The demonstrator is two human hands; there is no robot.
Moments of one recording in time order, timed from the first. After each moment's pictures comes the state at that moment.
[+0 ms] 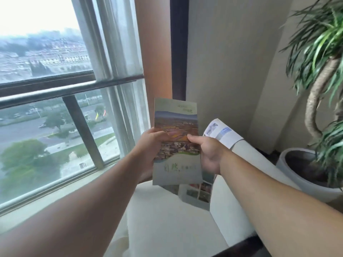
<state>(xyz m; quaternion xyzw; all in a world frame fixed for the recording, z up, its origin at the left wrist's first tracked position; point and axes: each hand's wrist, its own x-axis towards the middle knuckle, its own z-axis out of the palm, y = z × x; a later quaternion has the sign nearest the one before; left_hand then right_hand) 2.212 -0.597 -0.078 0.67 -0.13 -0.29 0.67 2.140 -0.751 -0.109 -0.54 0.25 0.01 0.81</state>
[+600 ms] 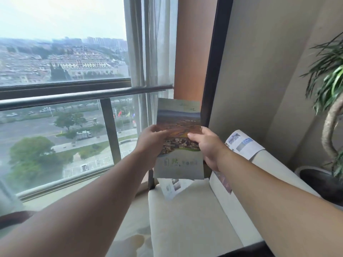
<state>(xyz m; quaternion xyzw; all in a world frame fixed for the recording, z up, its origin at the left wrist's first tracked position) 2.219 -0.435 -0.057 0.68 -0.08 -0.16 0.71 2.150 -0.583 -0.060 -0.68 0.20 -0.11 0.69</state>
